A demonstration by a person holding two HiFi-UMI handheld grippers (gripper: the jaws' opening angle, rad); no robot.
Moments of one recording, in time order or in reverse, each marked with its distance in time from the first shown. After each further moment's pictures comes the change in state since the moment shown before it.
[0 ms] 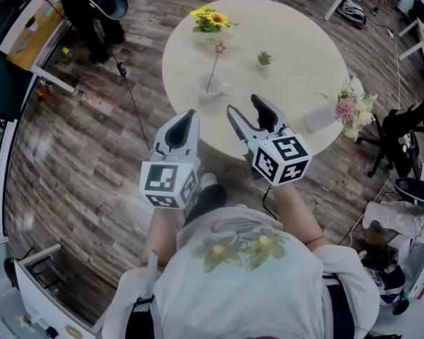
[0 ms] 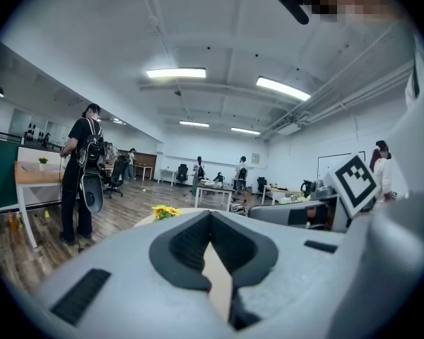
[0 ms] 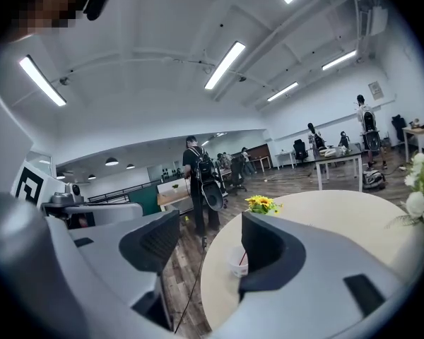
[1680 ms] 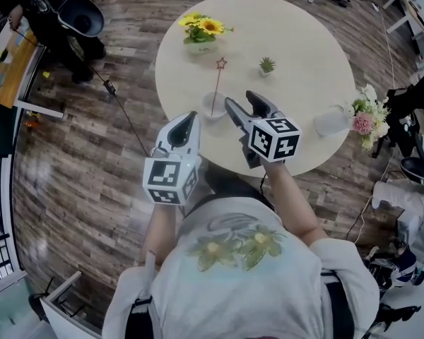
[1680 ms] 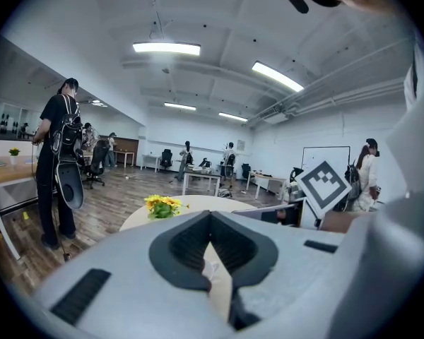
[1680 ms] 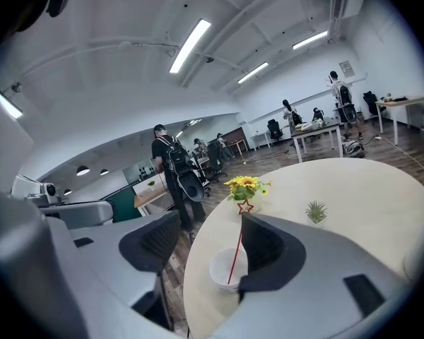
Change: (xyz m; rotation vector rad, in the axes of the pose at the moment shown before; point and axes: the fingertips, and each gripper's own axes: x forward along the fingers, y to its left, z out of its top) left arm 0.102 0.084 -0.025 0.029 0.128 -0.166; right arm 0.138 -0.074 -0.040 0.193 0.099 -0.159
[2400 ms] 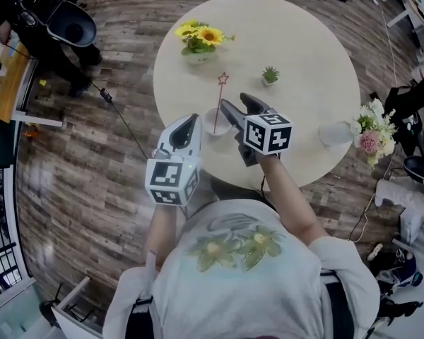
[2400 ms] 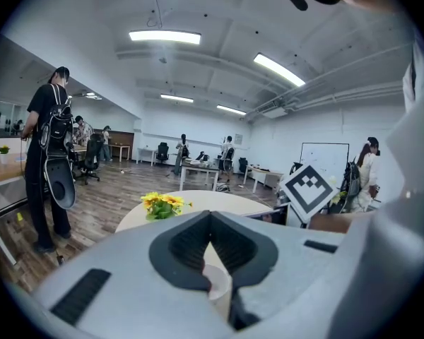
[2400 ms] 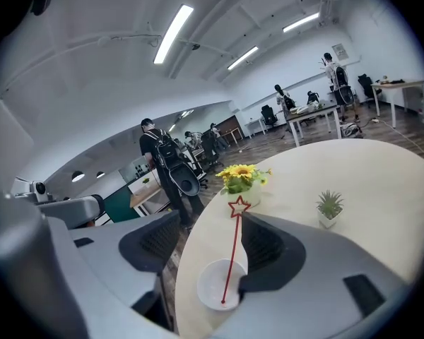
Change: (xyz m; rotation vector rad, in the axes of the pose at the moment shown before) left arm 0.059 0.035 0.004 0.005 0.058 -0.036; right arm 0.075 -0.035 -0.002 0.088 0.084 -0.009
